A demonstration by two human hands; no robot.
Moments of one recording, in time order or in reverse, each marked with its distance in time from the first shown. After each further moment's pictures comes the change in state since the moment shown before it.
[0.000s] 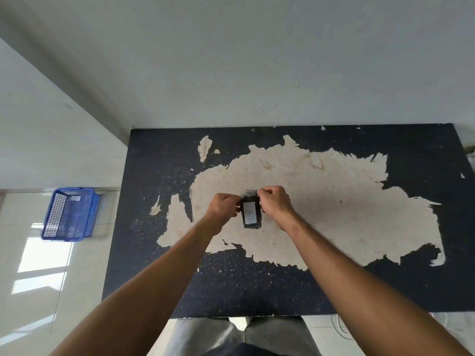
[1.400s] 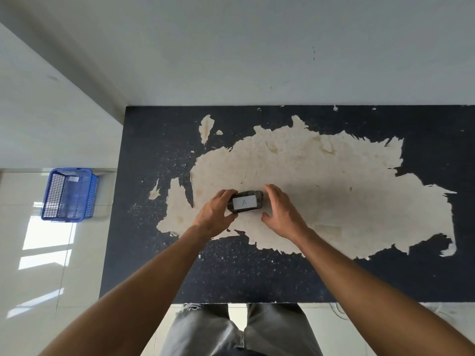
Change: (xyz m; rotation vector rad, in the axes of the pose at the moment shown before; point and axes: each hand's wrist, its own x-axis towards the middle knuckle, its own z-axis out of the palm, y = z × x) left_hand 0.015 -0.081 -0.022 0.756 -0.022 0.572; right_hand -0.004 0.080 0.016 -0.509 -0.146 -0.454
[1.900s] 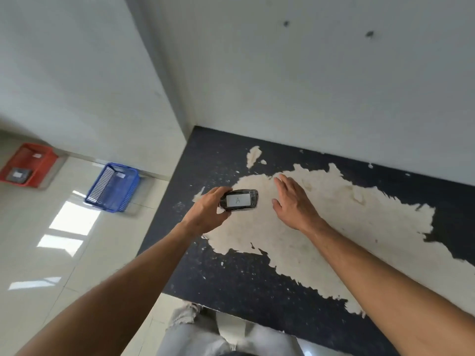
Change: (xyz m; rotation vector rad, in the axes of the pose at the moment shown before) left_hand -0.070 -0.023 -0.108 0.021 0.312 -0.075; right_hand 0.041 -0.102 -0.055 -0.393 0.025 -0.273
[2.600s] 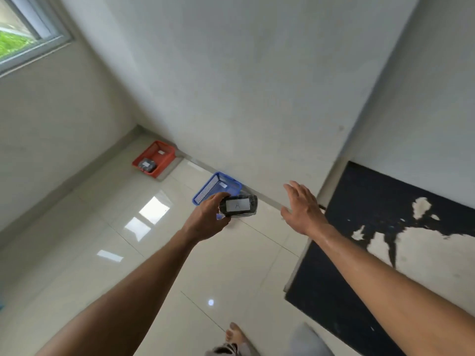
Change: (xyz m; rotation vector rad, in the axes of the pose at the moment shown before) left_hand -0.241 -0.328 -0.283 0.019 0.306 -0.177; right_hand 0.115 -0.457 0.089 0.045 -0.029 -0.246
